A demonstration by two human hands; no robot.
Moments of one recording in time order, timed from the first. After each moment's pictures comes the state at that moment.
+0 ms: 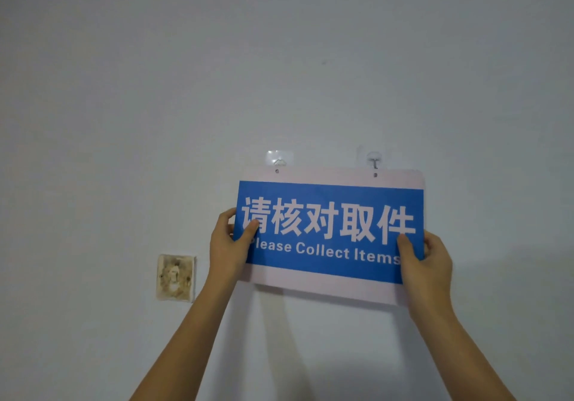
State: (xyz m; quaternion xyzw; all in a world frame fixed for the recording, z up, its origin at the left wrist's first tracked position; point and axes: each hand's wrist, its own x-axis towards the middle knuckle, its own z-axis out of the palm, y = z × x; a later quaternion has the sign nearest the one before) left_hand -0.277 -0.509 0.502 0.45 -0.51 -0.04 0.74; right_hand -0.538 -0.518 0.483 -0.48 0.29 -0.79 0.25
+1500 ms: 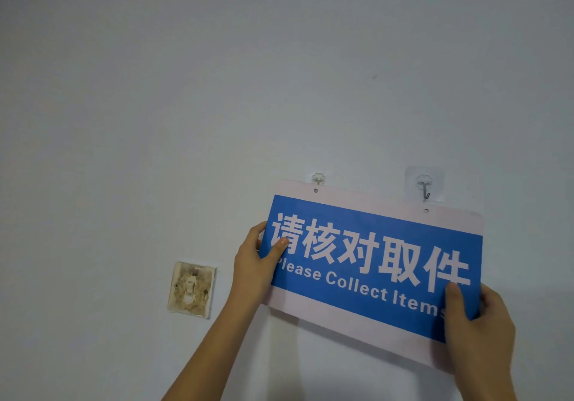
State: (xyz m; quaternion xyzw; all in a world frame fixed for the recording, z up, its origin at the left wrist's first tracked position) left_hand -0.259 -0.517 0.498 0.43 -0.55 -0.07 0.72; right_hand -0.512 -0.500 0.473 -0.45 0.42 -0.77 0.17
